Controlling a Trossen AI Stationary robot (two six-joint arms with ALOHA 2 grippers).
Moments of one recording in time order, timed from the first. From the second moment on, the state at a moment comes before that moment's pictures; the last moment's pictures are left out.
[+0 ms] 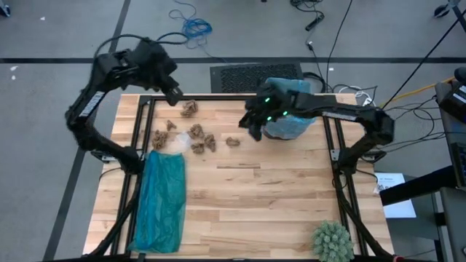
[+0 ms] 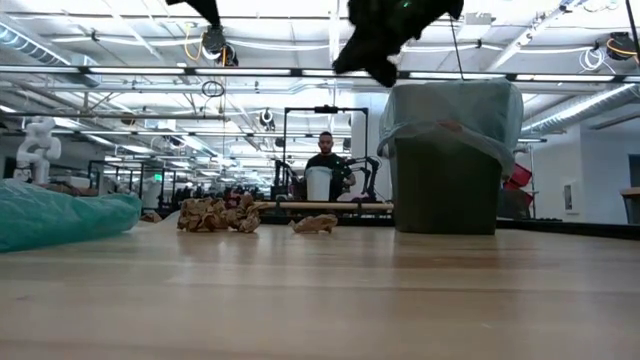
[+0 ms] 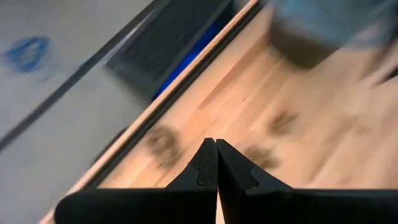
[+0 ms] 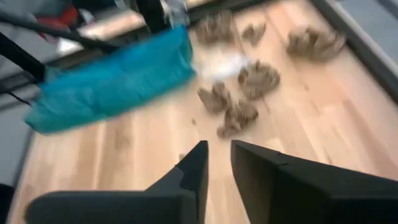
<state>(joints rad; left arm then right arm) 0.65 1.37 1.97 -1.43 0.01 -0.02 -0.30 1.58 1.39 -0.48 -0.27 0.13</state>
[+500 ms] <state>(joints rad) 0.69 1.12 1.71 -1.27 0.19 -0.02 -0.17 1.93 1.47 -0.41 -0.02 0.07</state>
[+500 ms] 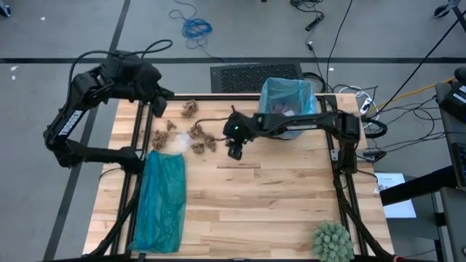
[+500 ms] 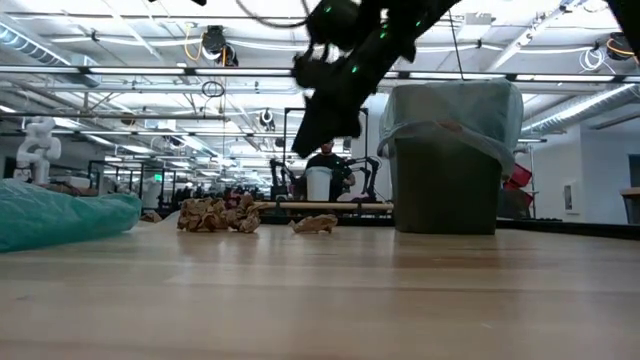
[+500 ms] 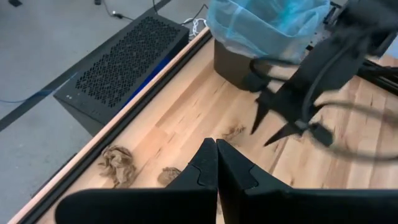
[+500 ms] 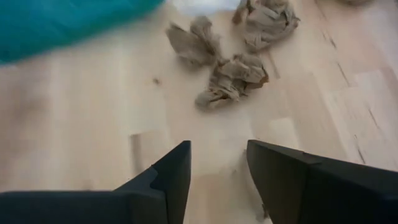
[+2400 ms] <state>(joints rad) 0.69 1.06 1.71 -1.19 0.12 -0.21 -0.60 1.87 2.12 -1.57 0.13 0.41</state>
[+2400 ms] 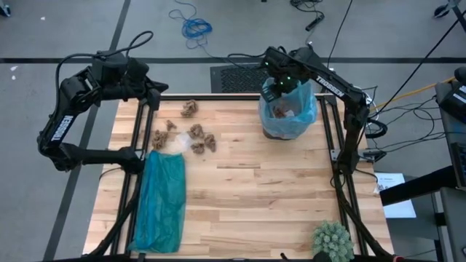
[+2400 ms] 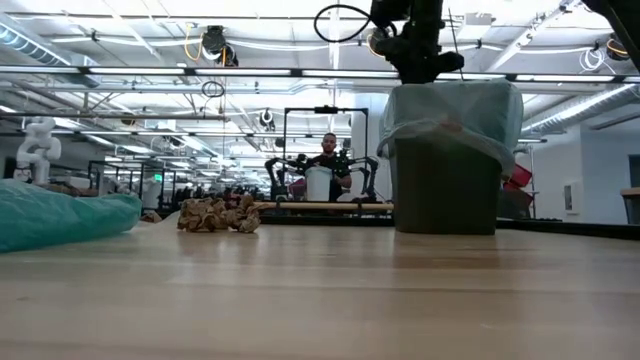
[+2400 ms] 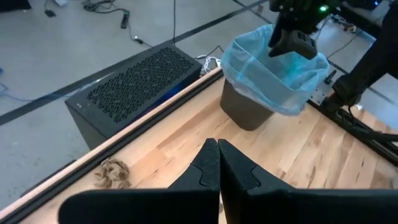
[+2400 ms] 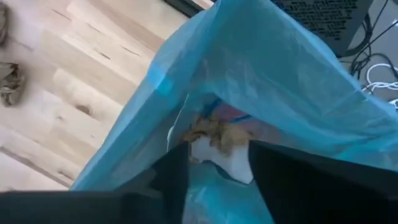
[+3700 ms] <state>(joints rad) 0.69 1.03 1.71 -1.18 0.09 -0.18 -0.40 1.96 2.33 -1.19 -0.03 0.29</state>
